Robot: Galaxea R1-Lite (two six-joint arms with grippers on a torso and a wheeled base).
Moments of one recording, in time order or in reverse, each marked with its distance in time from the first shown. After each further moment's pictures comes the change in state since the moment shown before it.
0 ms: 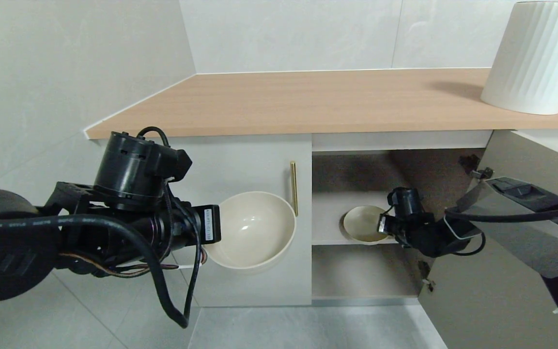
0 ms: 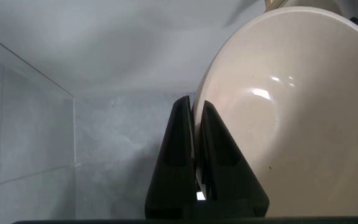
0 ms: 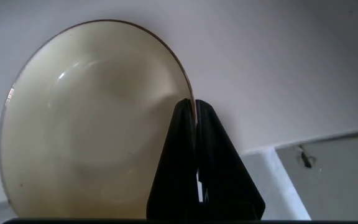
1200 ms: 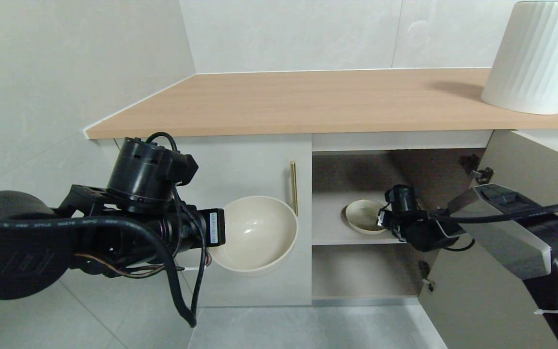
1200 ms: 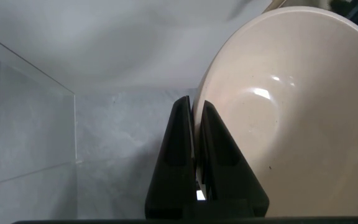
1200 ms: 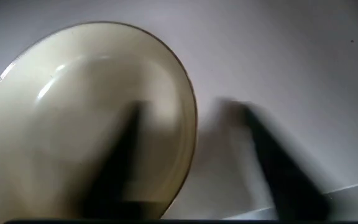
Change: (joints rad) left arm -0.006 0.029 0.000 -0.005 0.003 0.000; right arm -0.022 0.113 -0.189 0.032 -0.042 0.019
